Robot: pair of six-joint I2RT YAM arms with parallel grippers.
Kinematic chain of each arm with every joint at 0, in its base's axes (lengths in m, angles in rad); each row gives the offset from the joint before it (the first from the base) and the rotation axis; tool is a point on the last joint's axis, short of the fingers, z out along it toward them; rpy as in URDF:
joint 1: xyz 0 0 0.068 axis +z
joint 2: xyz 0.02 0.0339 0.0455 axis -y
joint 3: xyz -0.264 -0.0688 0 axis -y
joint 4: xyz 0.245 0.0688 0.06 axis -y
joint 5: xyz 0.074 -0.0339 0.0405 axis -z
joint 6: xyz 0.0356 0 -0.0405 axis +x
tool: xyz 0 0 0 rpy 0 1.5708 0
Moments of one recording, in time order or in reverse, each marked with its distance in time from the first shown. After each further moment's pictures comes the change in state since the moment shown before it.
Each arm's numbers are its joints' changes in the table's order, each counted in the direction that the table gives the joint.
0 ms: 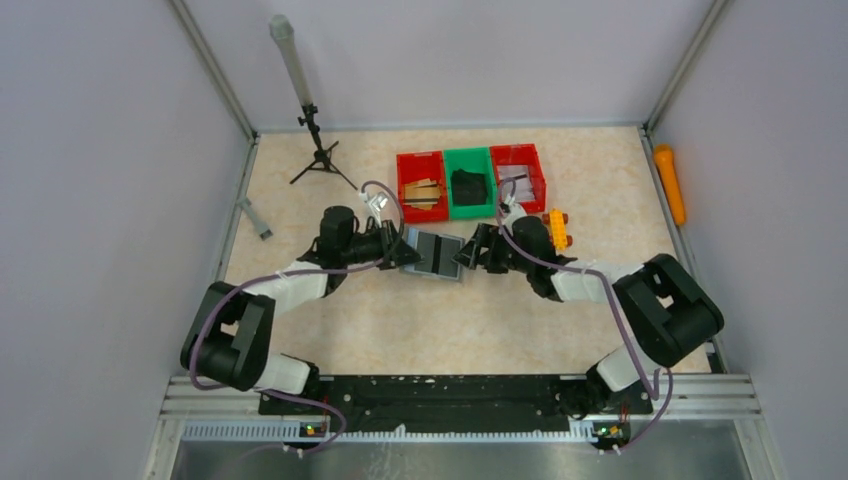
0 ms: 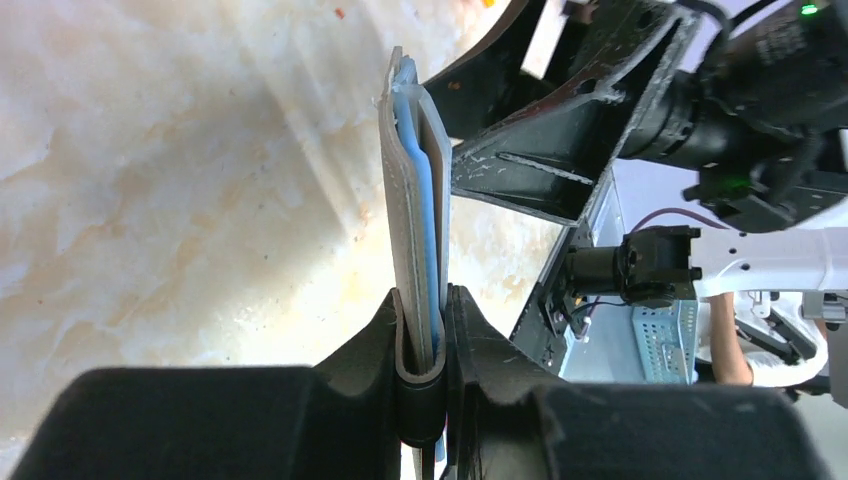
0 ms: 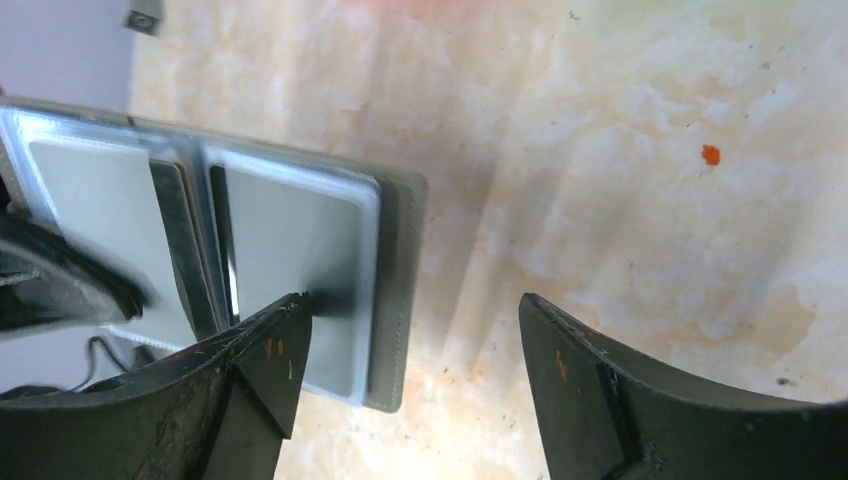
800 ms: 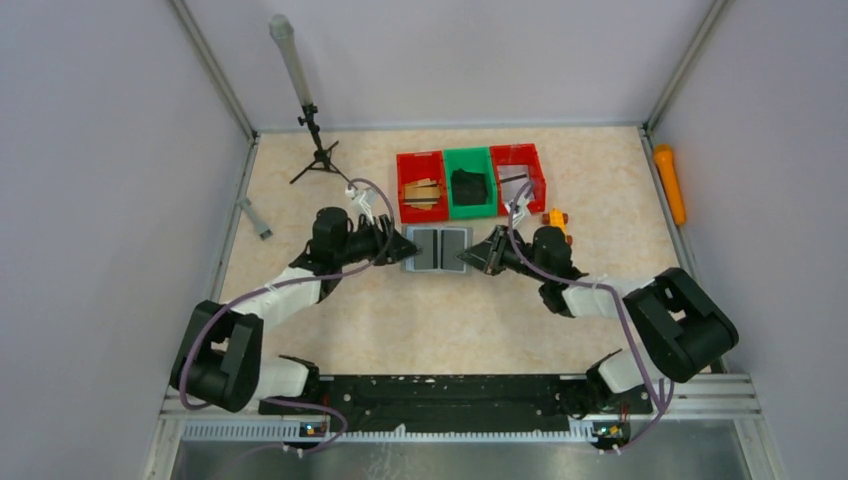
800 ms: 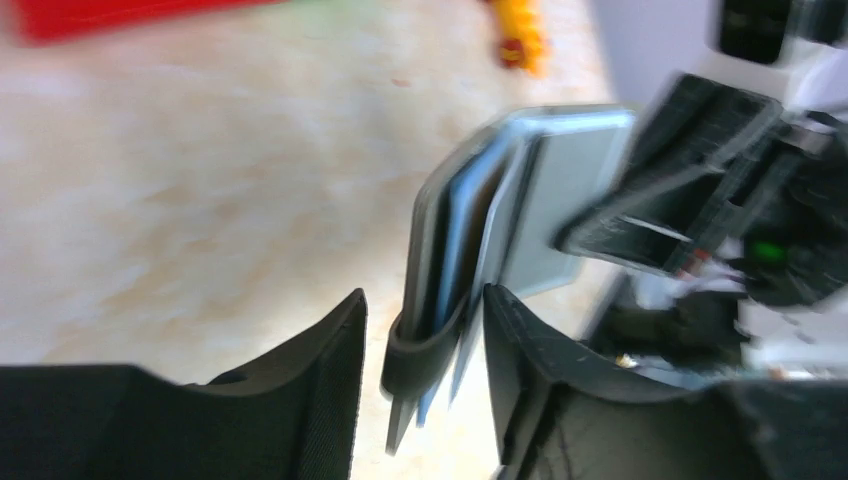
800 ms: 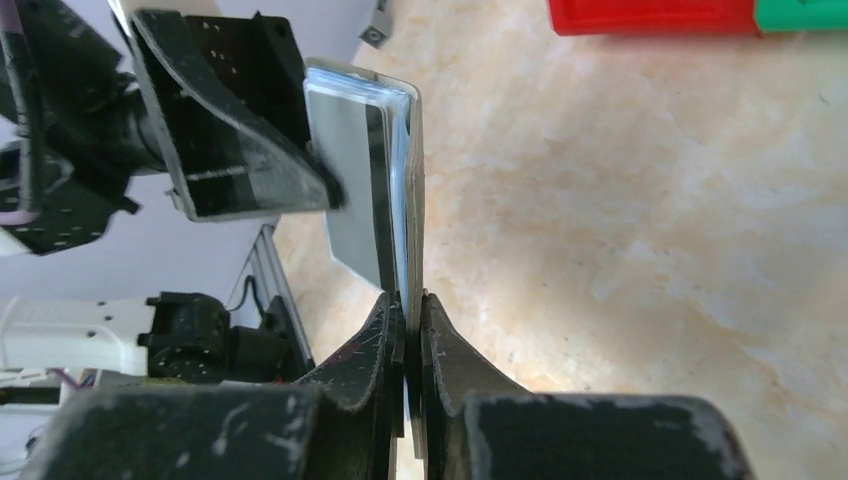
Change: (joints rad) left arm 0.006 0.123 -0.048 0.061 -0.088 -0.001; right arm -0.033 0.103 -0.183 0.478 -0.269 0.119
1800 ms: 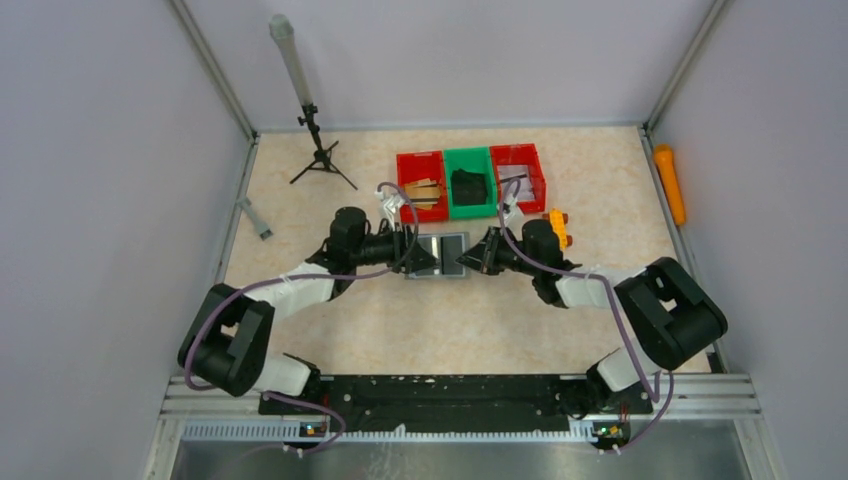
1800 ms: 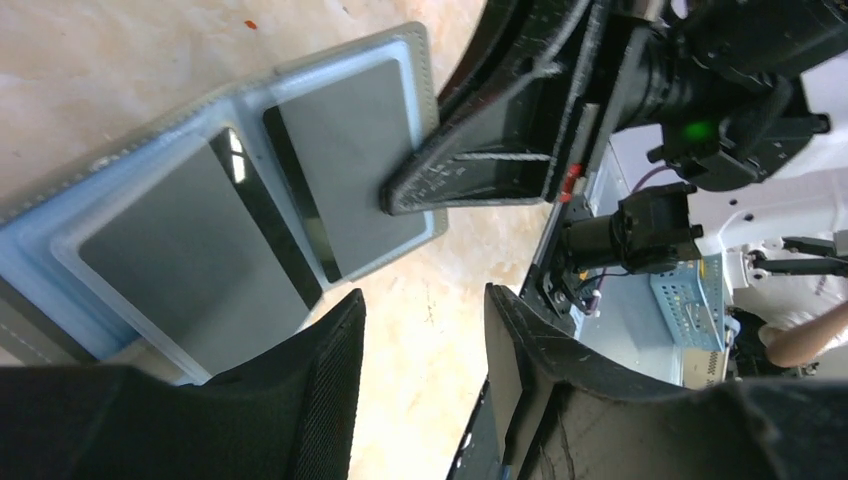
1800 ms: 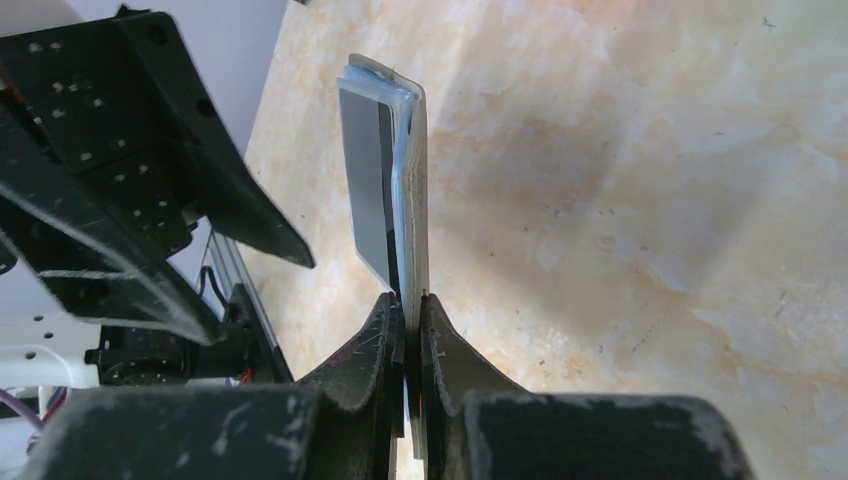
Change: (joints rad) left arm -0.101 -0.065 0.034 0.019 0.083 0.042; right arm 0.002 -0.068 0.079 -0.216 0.031 -0.046
